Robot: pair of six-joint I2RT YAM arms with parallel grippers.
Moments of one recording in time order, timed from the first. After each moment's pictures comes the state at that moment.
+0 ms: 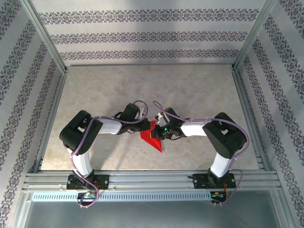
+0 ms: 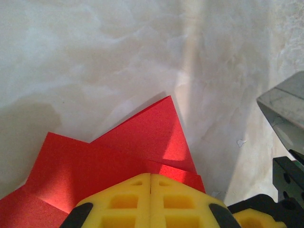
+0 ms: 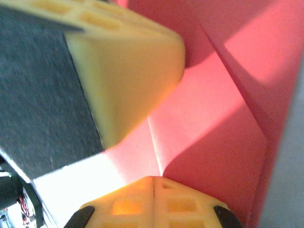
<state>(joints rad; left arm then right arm) -0.56 1.83 0.80 0.20 0.42 -0.61 0.66 1.75 0.74 0.02 -0.56 0.70</state>
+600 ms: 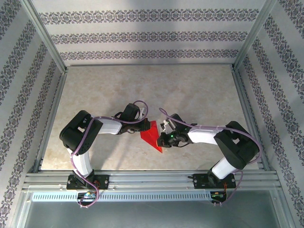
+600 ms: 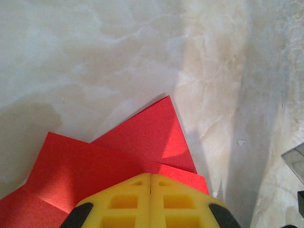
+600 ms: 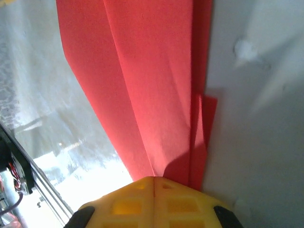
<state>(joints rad) -0.56 1.83 0.80 0.20 0.42 -0.61 0.67 1.57 0.61 -0.13 -0.57 0.69</state>
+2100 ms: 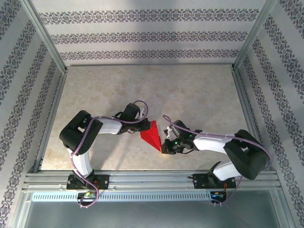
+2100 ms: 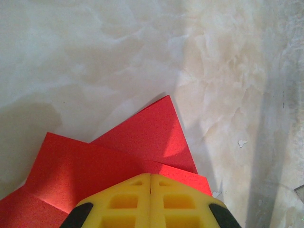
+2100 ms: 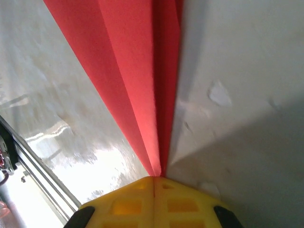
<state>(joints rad) -0.56 1.83 0.81 0.18 0.42 -0.61 0.71 1.42 0.48 -0.18 -0.54 0.71</state>
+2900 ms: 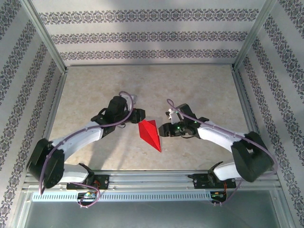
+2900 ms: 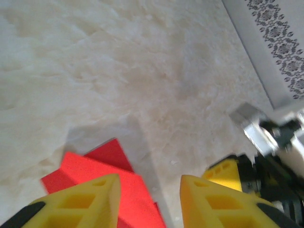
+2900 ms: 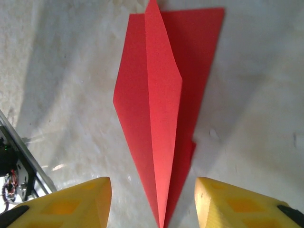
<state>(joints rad) -0.54 1.29 0.77 -0.06 0.24 -0.54 0.55 1.43 0.72 -0.24 -0.53 0.44</state>
